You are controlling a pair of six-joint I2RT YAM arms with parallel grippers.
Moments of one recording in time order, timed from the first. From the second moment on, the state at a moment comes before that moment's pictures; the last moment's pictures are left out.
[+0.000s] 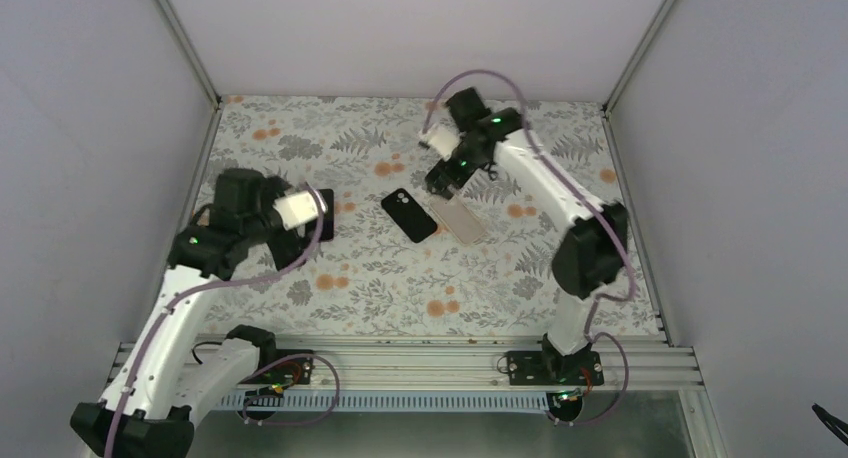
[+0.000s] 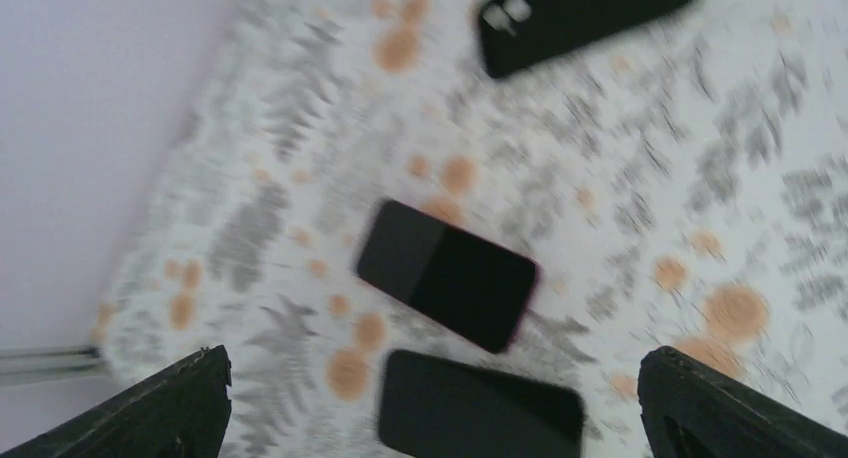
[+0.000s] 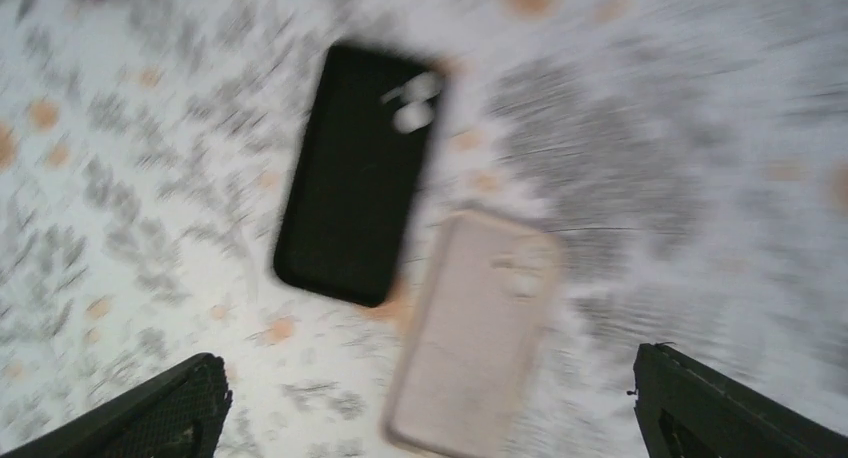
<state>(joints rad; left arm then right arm) -0.25 0.84 0.87 -0.83 0.15 0.86 0.53 1.93 1.78 -1.12 -0.21 -0.41</state>
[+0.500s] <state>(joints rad) 0.45 1.20 1.22 -0.60 0.30 0.47 -0.01 1.31 1.32 -0.55 0.02 -0.29</state>
